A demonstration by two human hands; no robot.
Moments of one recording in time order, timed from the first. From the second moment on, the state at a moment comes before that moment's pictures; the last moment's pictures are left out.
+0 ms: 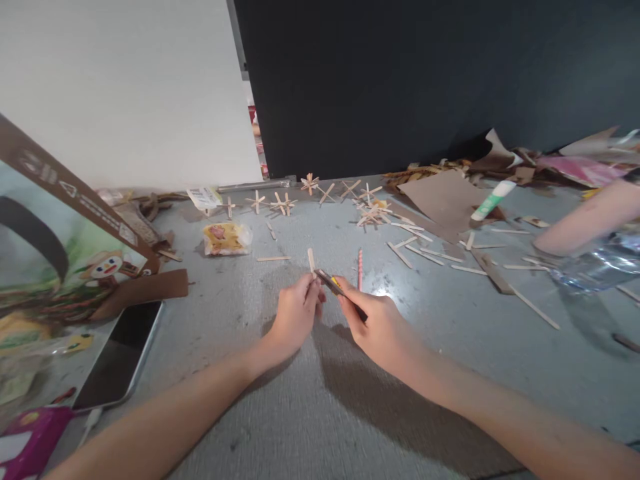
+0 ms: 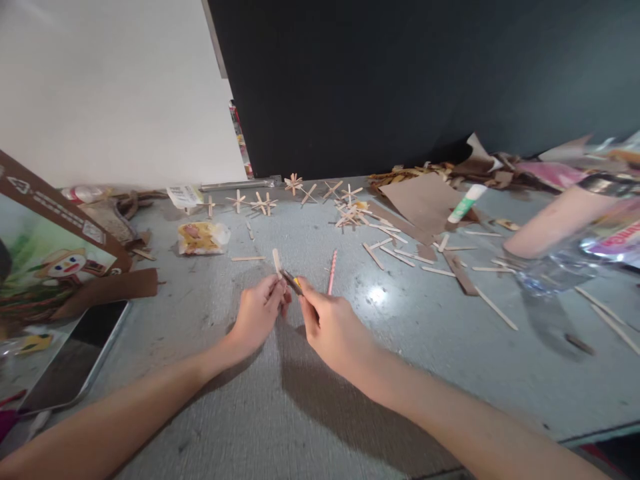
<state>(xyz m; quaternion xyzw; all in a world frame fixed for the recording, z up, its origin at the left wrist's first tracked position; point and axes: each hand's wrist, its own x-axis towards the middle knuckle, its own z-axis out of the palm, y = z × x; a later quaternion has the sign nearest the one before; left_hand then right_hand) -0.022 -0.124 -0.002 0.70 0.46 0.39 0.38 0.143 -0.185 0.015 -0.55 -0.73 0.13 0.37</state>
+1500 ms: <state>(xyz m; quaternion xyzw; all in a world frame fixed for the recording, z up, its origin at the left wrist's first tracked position) -0.020 -0.121 0.000 0.68 0.43 0.43 0.42 0.138 -0.189 0.004 -0.52 -0.58 0.38 0.49</state>
